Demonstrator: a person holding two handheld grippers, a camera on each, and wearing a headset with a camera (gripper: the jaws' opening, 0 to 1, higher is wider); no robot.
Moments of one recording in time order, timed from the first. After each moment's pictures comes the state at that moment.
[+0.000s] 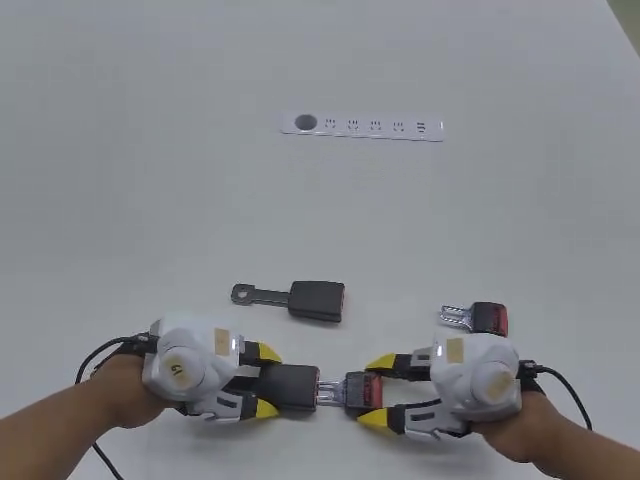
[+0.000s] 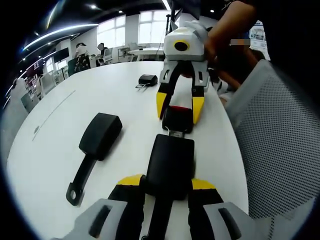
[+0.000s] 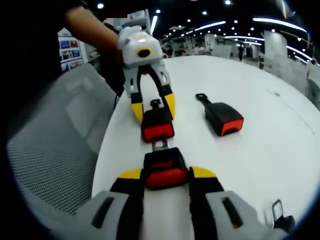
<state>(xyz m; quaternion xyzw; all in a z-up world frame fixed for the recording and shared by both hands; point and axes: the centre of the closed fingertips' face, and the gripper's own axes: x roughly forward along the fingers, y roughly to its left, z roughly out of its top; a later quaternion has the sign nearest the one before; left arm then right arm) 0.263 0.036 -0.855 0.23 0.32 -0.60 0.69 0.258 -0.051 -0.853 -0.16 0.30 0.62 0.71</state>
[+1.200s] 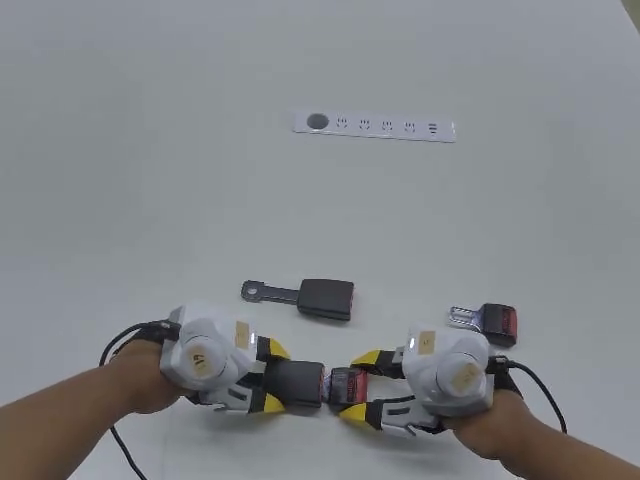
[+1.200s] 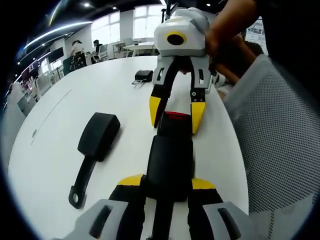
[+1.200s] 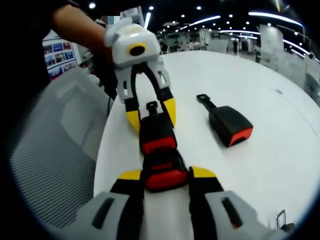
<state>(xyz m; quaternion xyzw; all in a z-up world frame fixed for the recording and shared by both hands) 0.263 0.039 -0.857 0.26 0.34 -0.60 0.67 0.261 -0.027 -0.852 -0.16 0.32 0.60 0.71</state>
